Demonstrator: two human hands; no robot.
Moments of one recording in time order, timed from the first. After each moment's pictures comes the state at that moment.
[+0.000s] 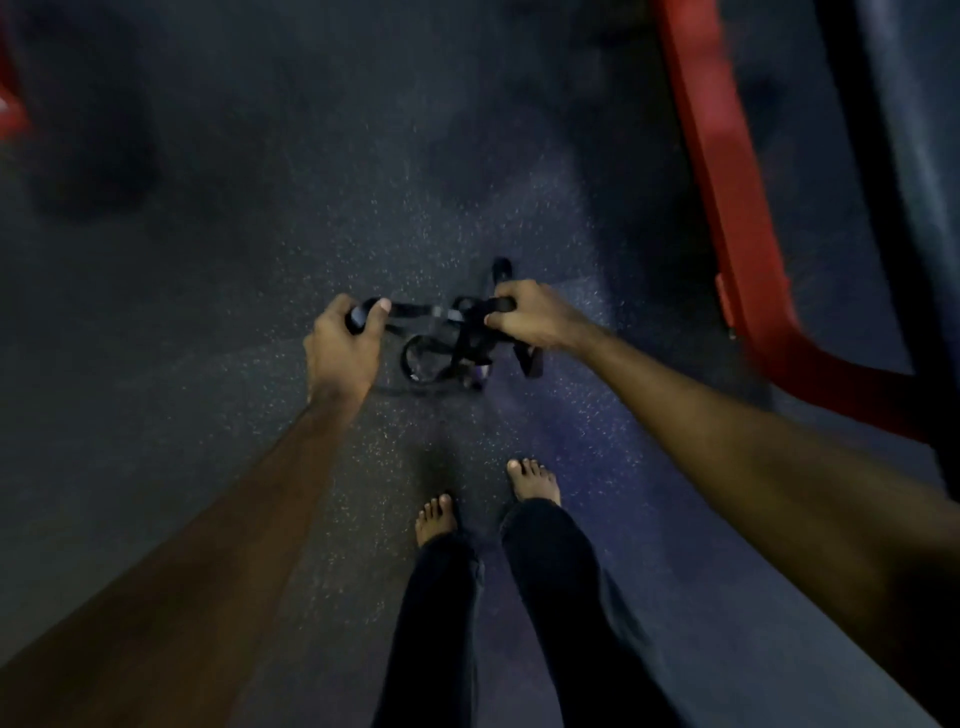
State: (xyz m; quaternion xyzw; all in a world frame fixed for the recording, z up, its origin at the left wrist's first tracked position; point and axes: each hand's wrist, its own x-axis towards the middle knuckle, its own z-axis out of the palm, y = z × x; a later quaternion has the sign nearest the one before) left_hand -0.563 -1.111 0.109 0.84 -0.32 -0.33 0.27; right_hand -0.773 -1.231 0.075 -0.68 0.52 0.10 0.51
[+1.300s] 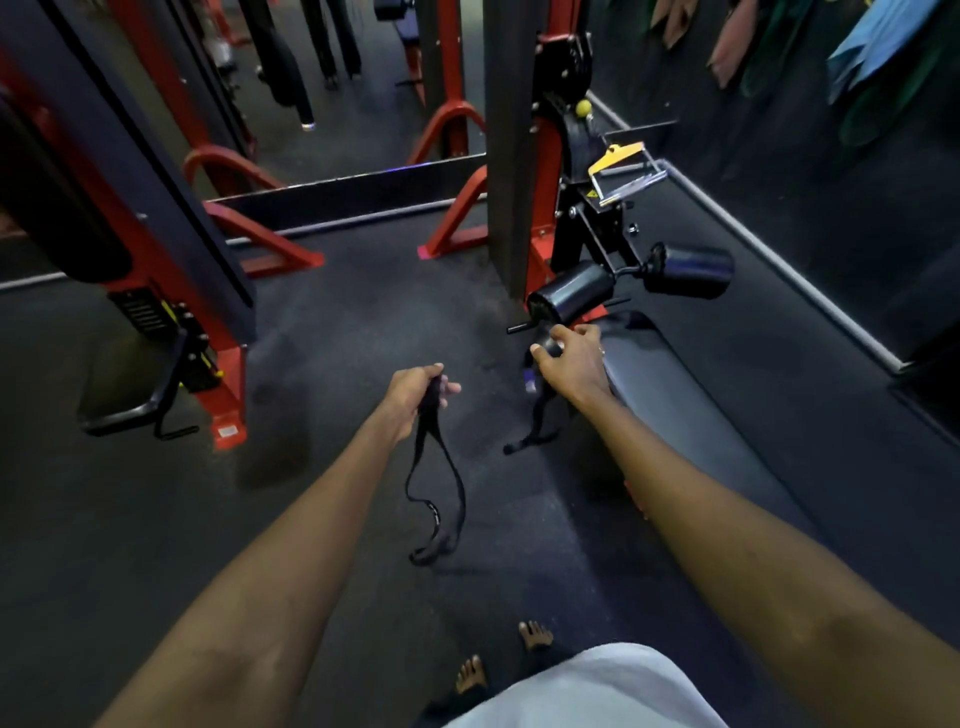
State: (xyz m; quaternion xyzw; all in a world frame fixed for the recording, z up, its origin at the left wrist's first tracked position) left_hand -0.586 -1.144 0.669 0.66 -0.22 -0.58 0.43; right_hand -0.813 -1.198 0.680 -0.65 0.65 -0.27 0.29
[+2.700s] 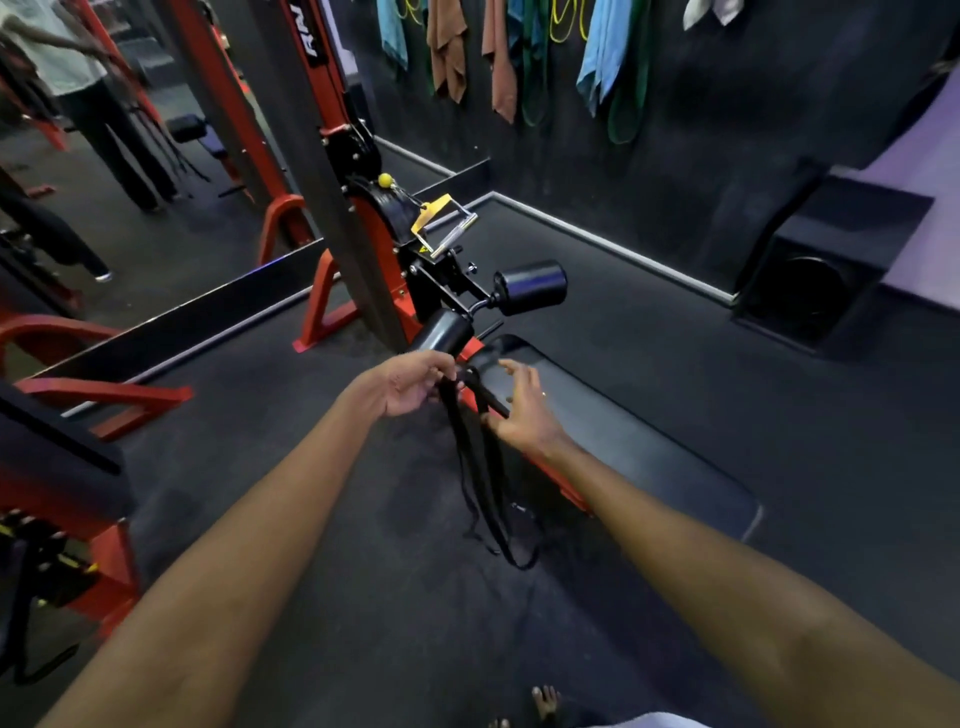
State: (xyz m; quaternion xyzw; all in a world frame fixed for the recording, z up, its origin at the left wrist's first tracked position) left_hand -0.789 -1.240 0.778 0.51 -0.49 -0.69 0.15; right_hand -0.959 -1.165 0.690 -0.60 0.66 -0.33 0.32
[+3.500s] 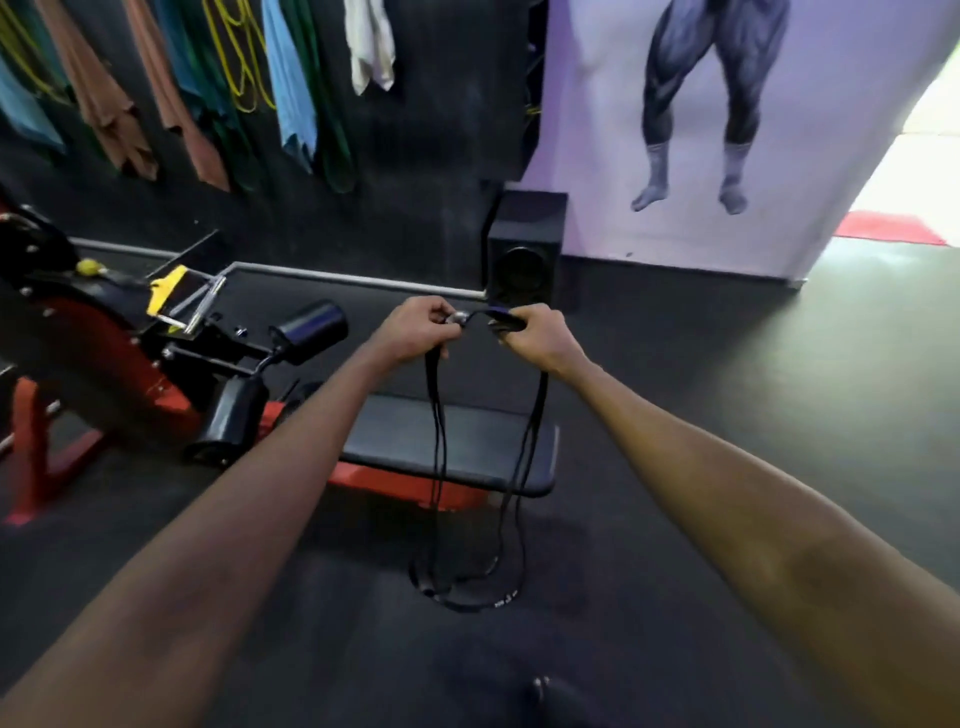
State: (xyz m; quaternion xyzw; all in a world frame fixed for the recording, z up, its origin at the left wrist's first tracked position) left_hand -0.985 -1.137 0.815 0.21 -0.85 -0.46 0.13; right_hand -1.126 -0.972 0.793 -0.40 0.83 -0.38 0.09
